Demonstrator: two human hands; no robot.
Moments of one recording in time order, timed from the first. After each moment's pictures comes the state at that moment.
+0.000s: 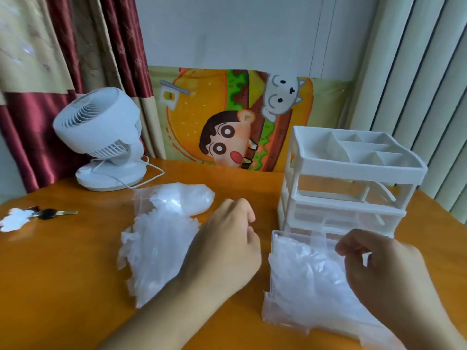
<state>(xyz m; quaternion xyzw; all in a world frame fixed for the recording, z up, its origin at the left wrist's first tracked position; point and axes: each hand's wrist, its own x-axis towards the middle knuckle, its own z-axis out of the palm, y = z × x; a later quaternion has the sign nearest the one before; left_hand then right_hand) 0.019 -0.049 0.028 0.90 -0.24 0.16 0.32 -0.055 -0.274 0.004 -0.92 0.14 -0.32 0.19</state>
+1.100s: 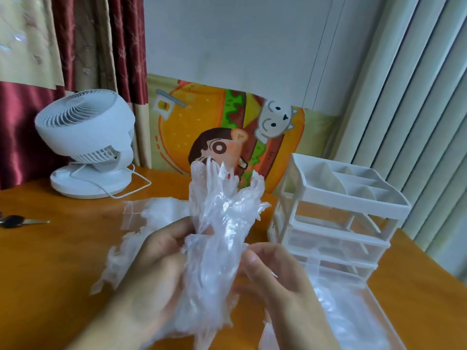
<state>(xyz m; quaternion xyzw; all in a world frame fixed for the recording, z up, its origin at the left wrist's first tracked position) 0.039 0.020 0.019 0.50 -0.19 -0.10 0.84 -0.021 -0.139 0.001 -0.72 0.06 -0.19 0.66</state>
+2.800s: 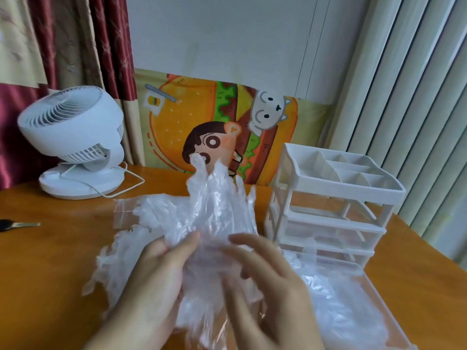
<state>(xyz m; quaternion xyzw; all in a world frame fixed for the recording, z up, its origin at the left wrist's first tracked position) 0.038 0.005 0.006 0.52 -0.06 -0.07 0.85 -0.033 -0.135 -0.007 -0.85 -0.12 -0.42 0.28</state>
